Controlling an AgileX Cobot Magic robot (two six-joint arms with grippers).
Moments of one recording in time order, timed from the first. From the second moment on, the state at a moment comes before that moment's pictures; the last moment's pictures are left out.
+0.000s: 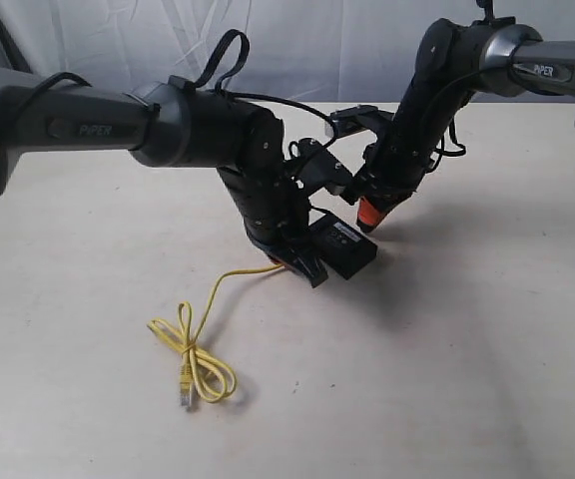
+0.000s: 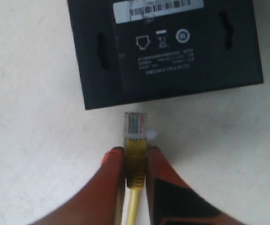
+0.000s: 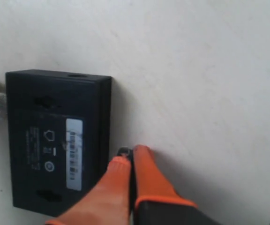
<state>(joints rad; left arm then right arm) -0.68 2.20 -1.54 -0.12 0.68 0.39 0.28 2.38 -1.85 0.38 1.21 -0.66</state>
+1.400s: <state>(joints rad) -0.68 2.23 -1.57 -0.13 0.68 0.40 0.14 2.40 -1.74 0.70 1.21 -1.46</state>
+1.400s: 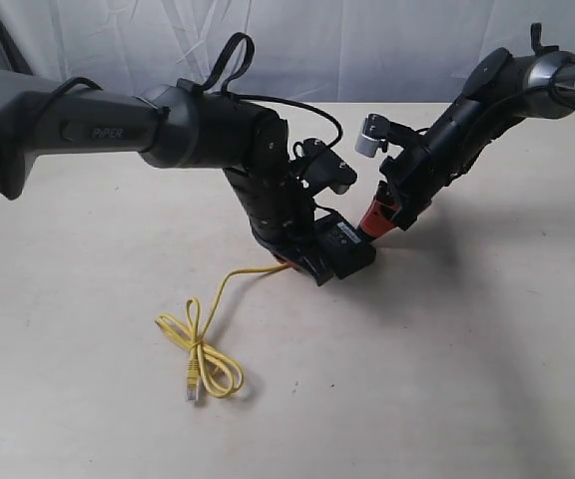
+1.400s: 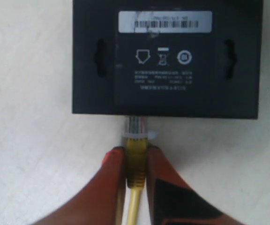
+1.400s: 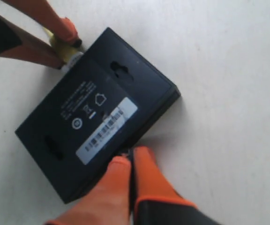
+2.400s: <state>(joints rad) -0.68 2.24 -1.62 -0.15 0.80 0.45 0.14 2.40 -1.74 0.74 1.21 -1.43</state>
